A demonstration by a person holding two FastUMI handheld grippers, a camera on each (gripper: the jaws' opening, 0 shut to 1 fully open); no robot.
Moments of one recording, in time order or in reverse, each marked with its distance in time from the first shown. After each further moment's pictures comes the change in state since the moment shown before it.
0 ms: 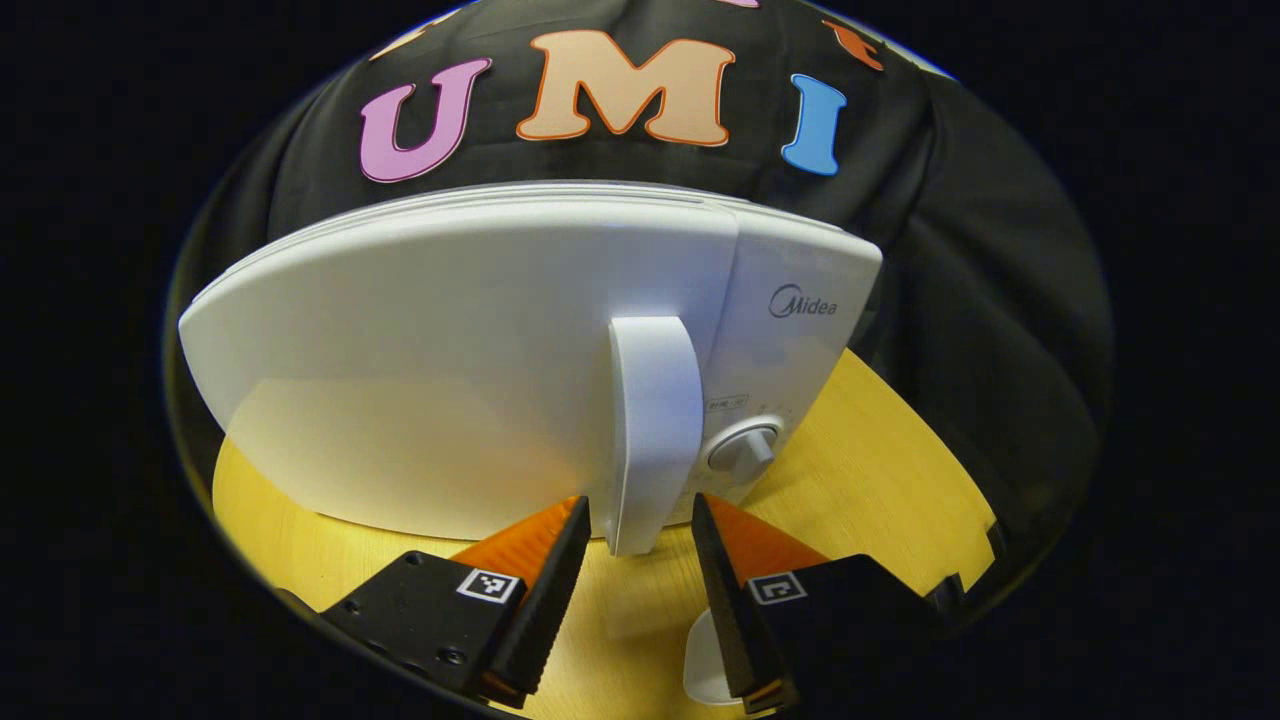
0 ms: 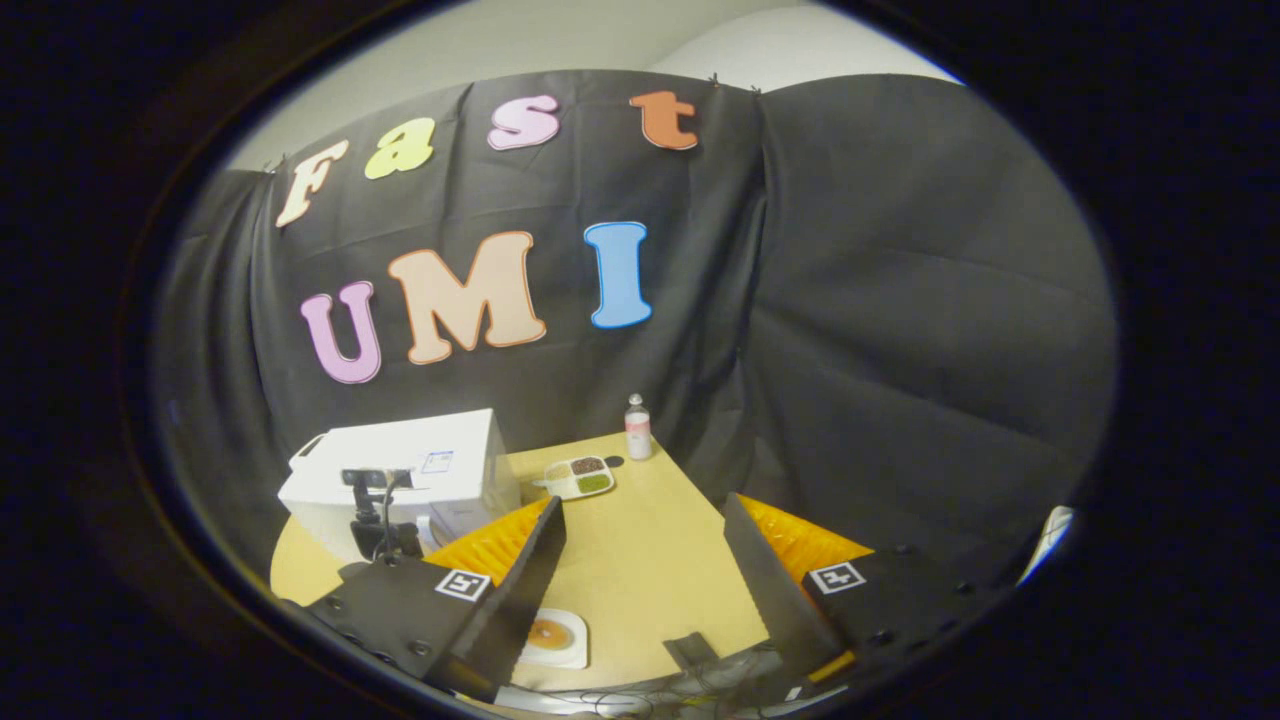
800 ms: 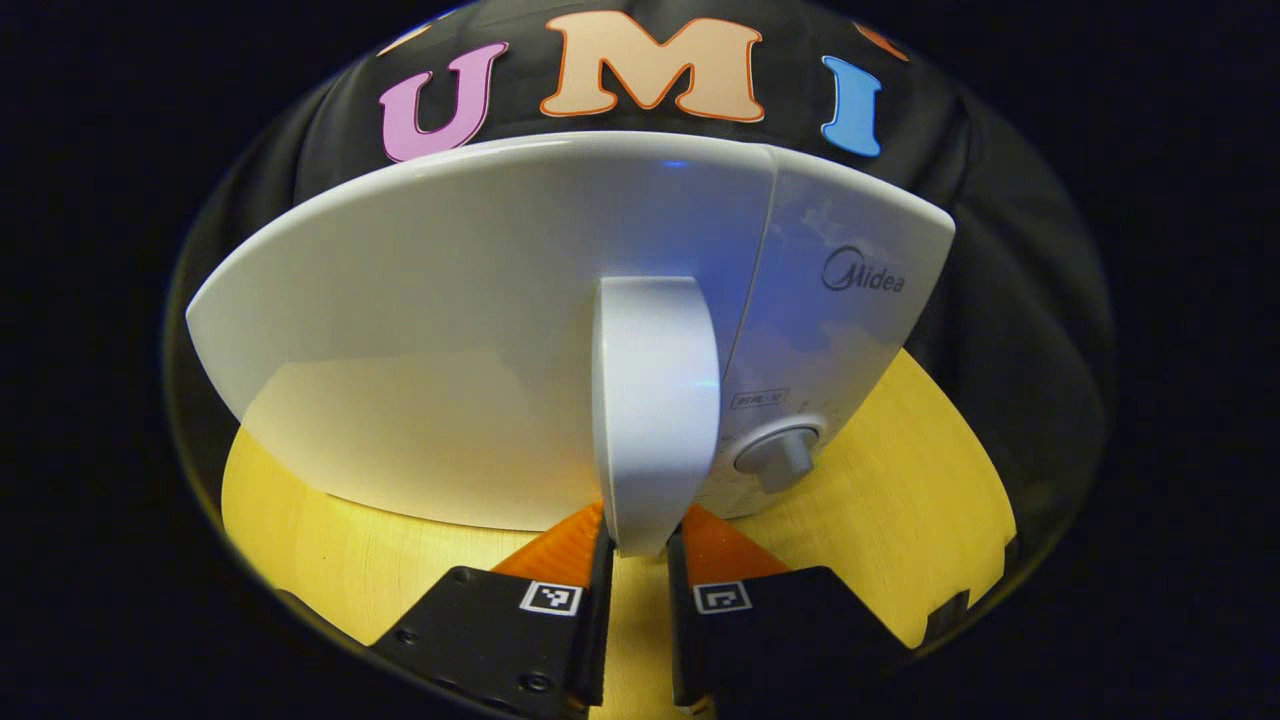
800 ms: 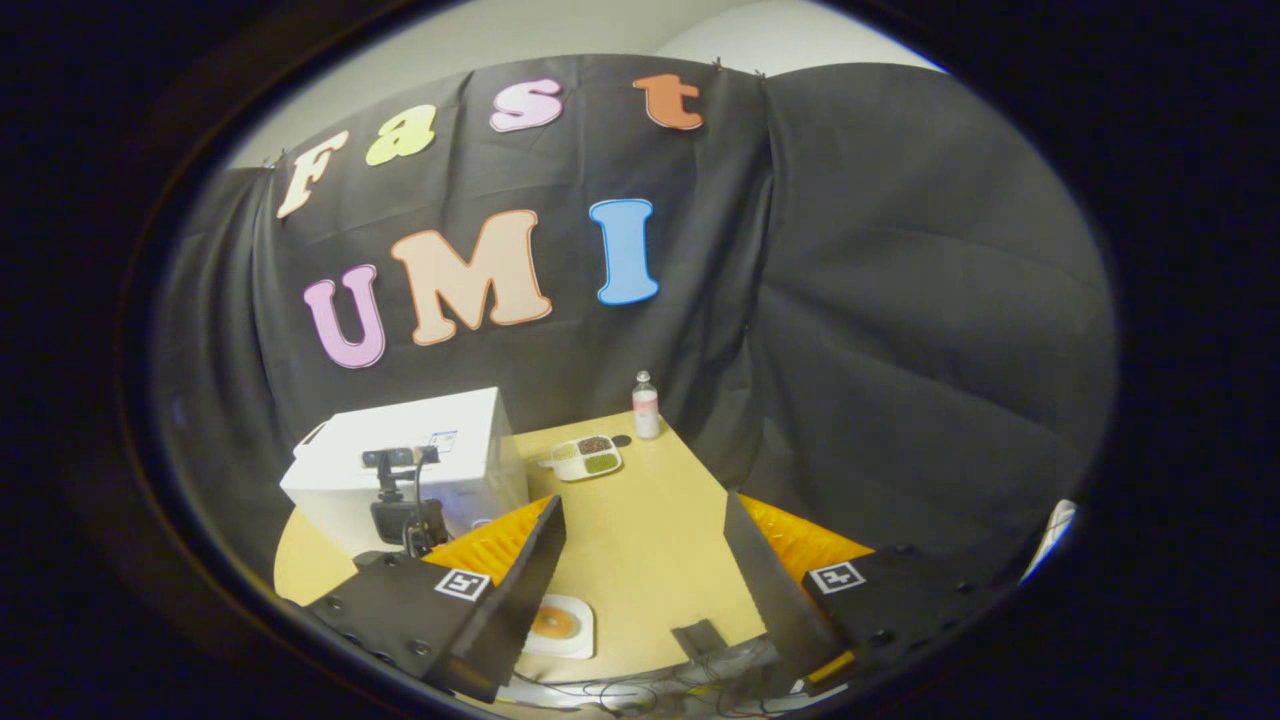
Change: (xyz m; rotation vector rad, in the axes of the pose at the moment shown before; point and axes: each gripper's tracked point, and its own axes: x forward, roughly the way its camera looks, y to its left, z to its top) left arm 0.017 0.007 -0.013 -0.023 0.075 0.129; right arm 0.006 0.010 -0.021 0.007 0.053 0.035
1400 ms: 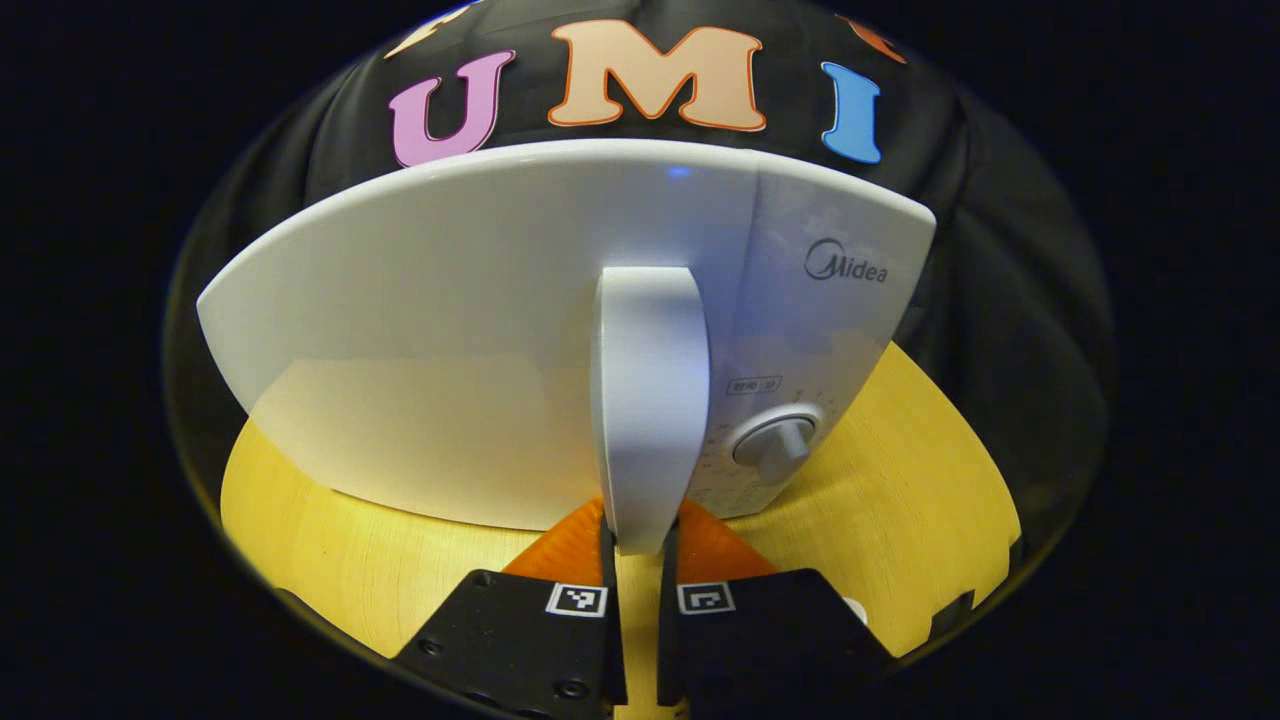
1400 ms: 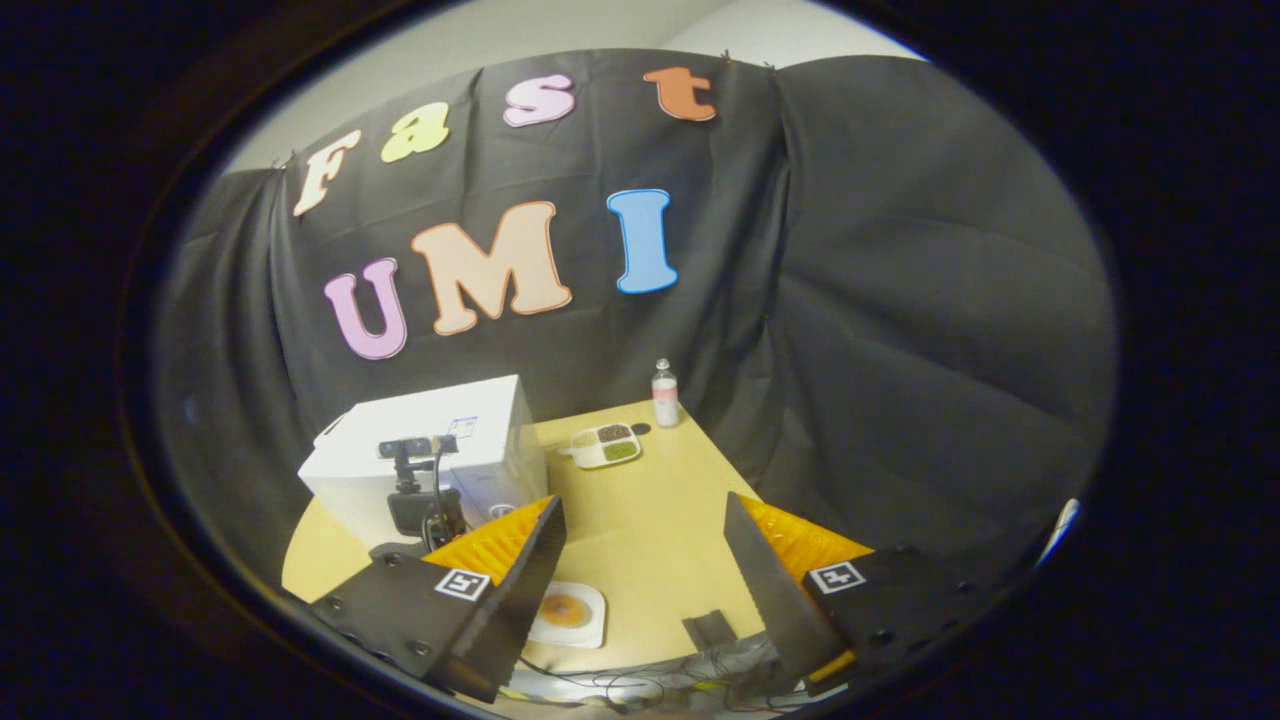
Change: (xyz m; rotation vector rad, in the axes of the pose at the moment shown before) left arm -0.005 0.001 -0.001 0.004 -0.055 0.006; right arm -0.007 0.006 -0.015 -0.004 0.032 0.069
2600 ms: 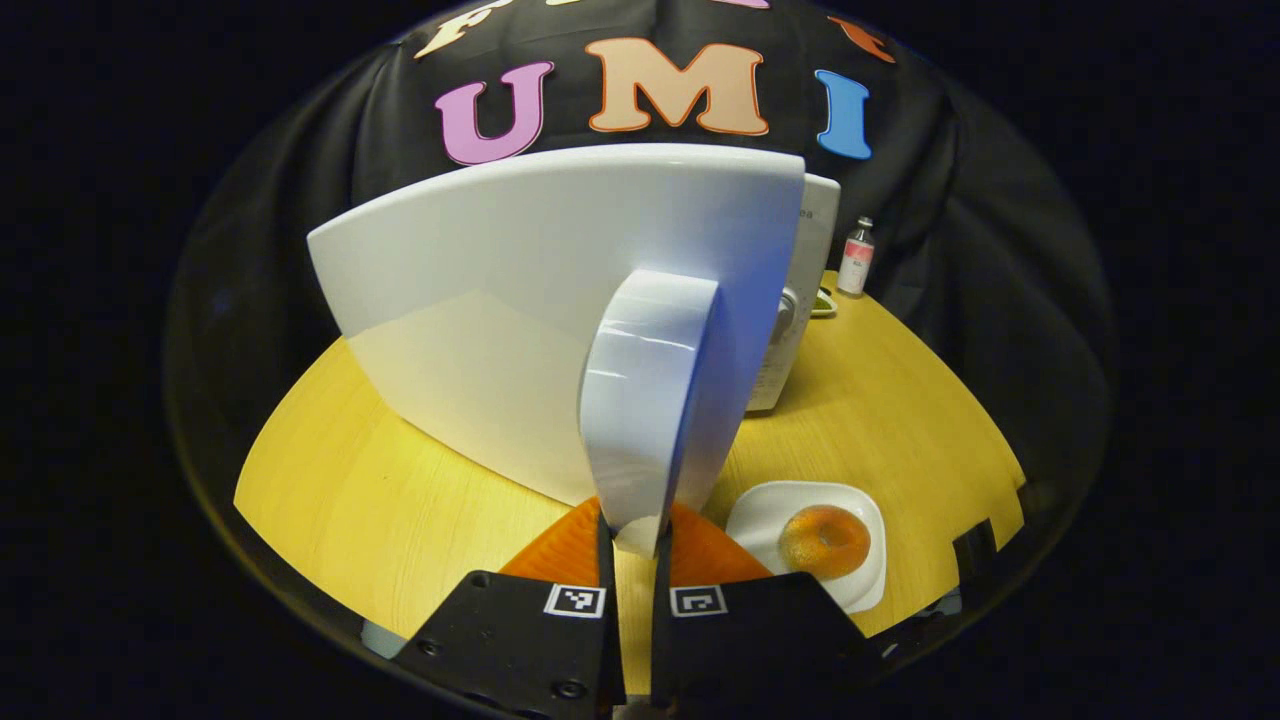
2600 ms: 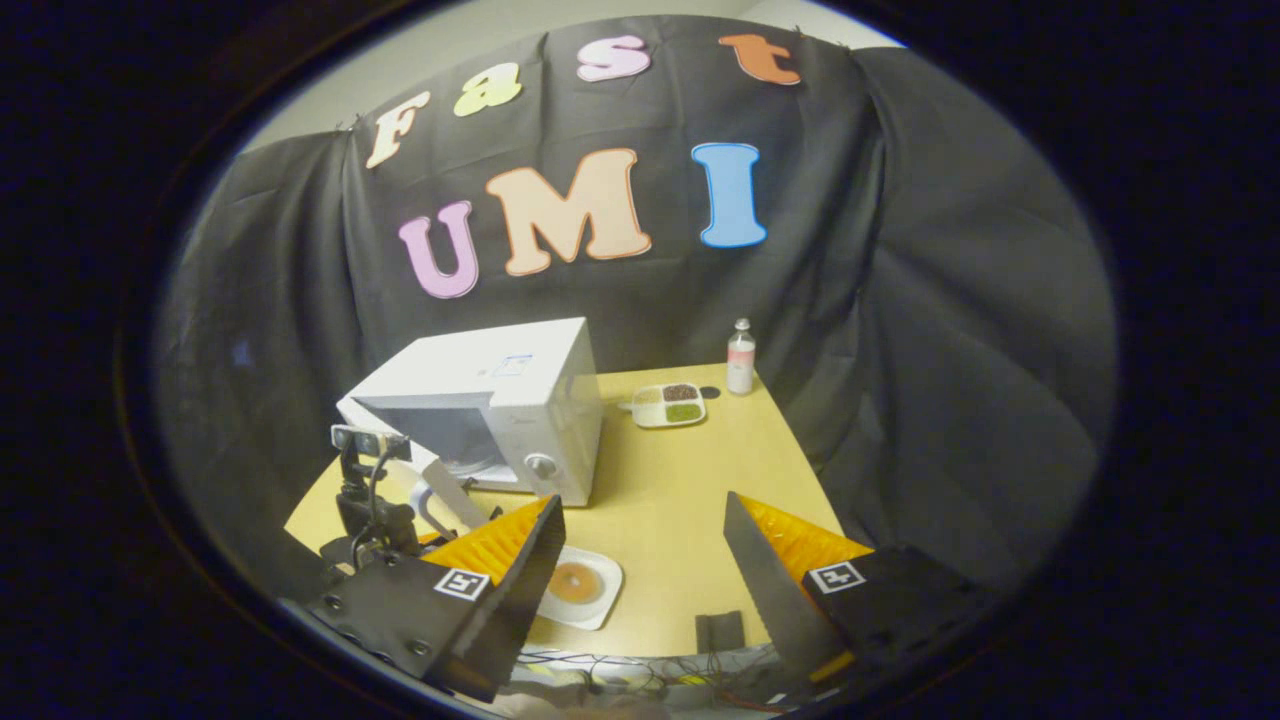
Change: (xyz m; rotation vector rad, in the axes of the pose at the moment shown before) left arm -0.105 0.029 -0.077 -0.015 0.022 0.085; right arm 0.045 0.020 -0.053 -0.116 0.132 0.266
